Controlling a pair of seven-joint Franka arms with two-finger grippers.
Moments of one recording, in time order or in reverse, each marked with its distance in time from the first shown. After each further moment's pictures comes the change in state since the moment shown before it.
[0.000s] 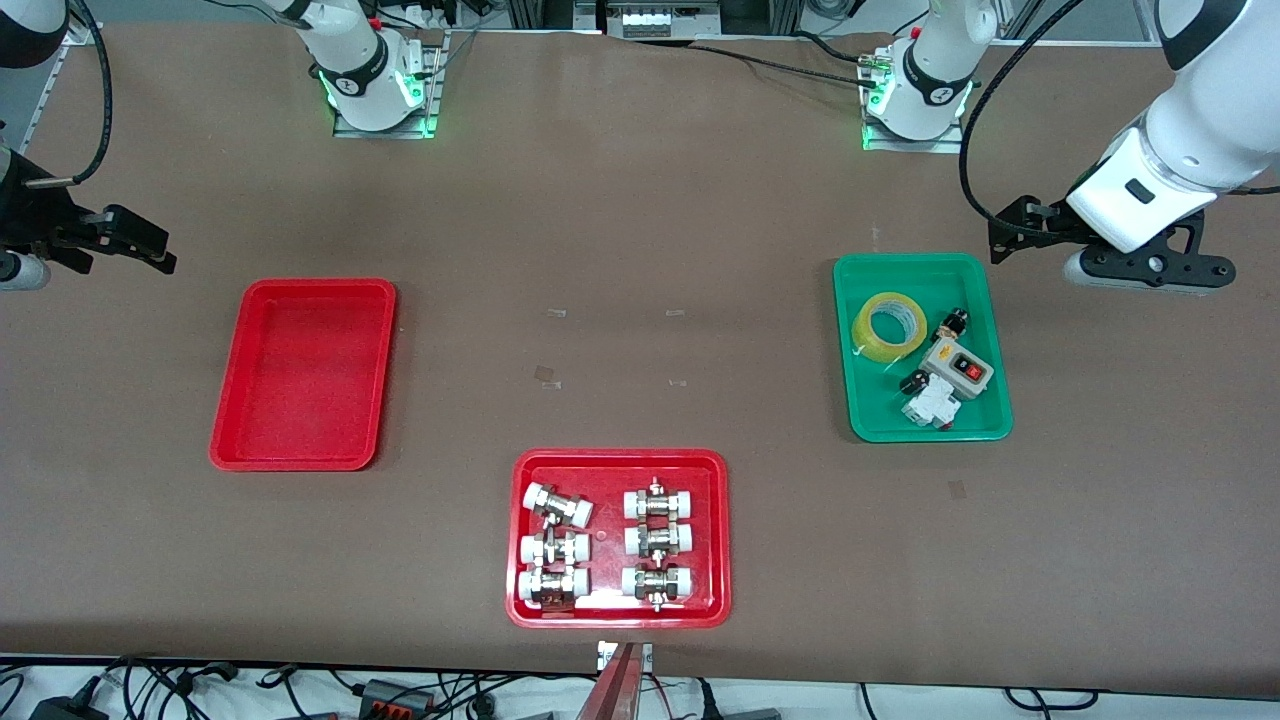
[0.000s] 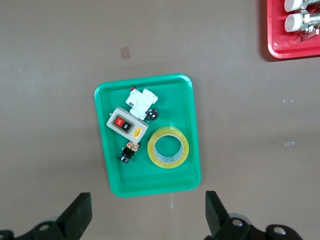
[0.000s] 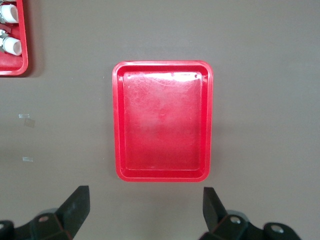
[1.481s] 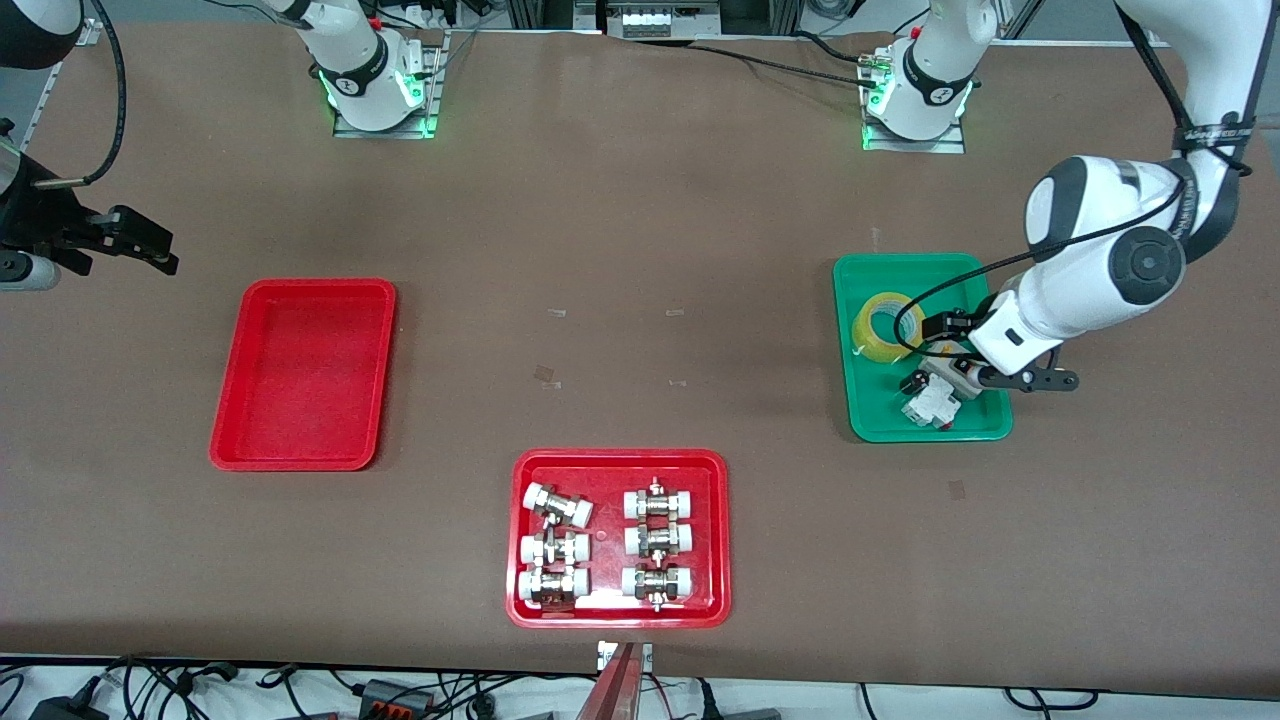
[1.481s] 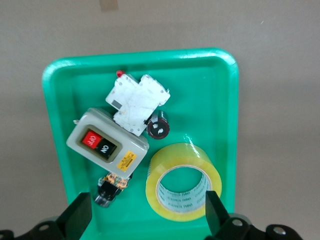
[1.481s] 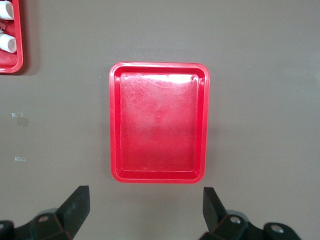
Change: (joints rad) left arm 0.045 0.212 0.006 -0.423 0.007 0.545 0.000; right arm 0.019 0.000 0.001 0.000 -0.031 0.007 0.000
